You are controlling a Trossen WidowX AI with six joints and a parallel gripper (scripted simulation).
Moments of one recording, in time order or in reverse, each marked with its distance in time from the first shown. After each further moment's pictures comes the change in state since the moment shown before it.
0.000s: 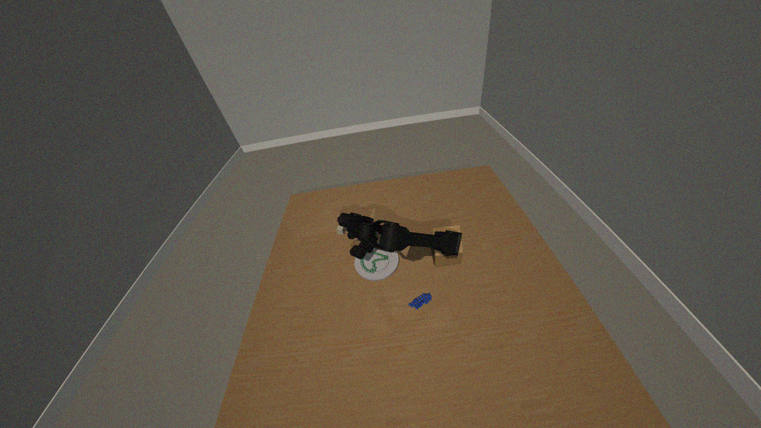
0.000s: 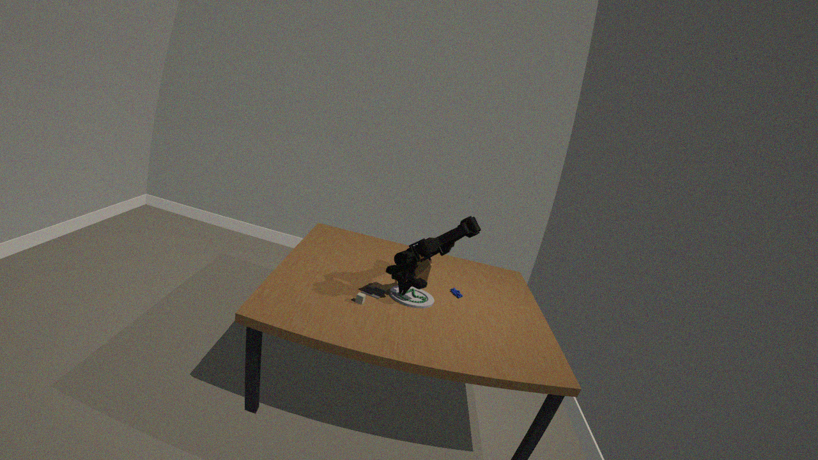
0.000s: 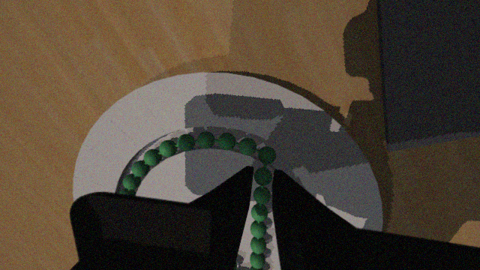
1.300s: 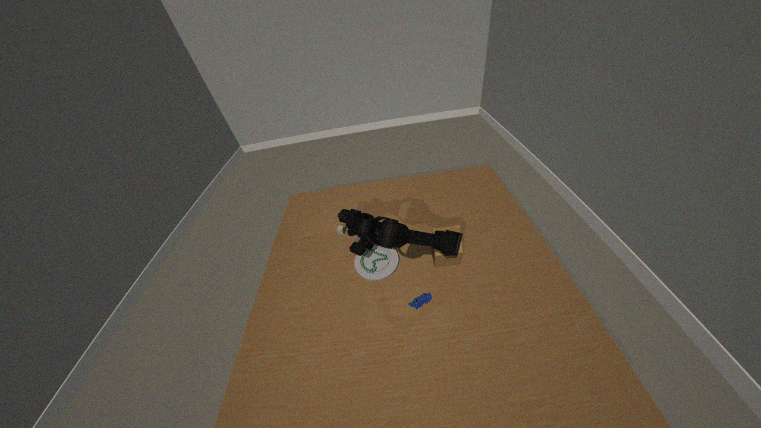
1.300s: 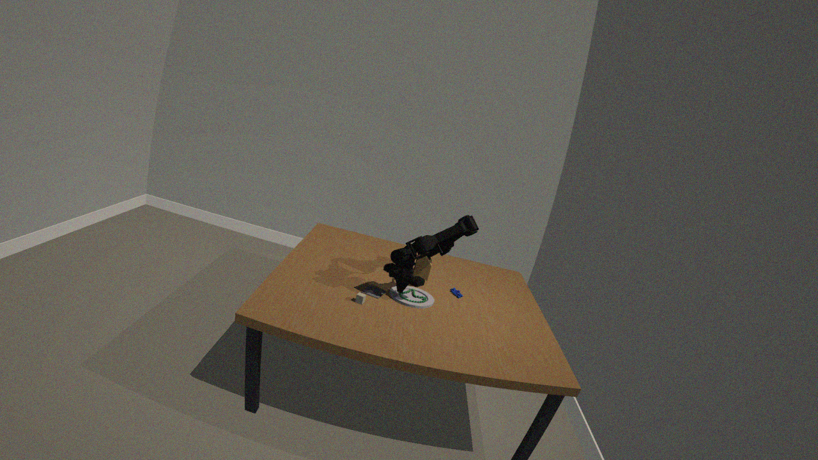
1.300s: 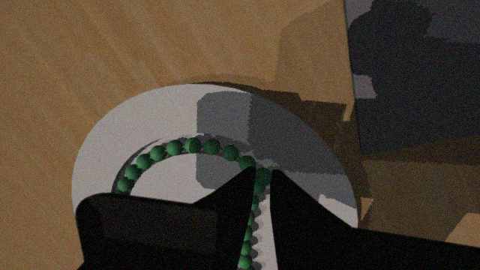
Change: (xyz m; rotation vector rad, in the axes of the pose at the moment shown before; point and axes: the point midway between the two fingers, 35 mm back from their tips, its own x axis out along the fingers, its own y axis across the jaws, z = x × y) arm -0.006 -0.010 0.007 0.007 -0.001 0.006
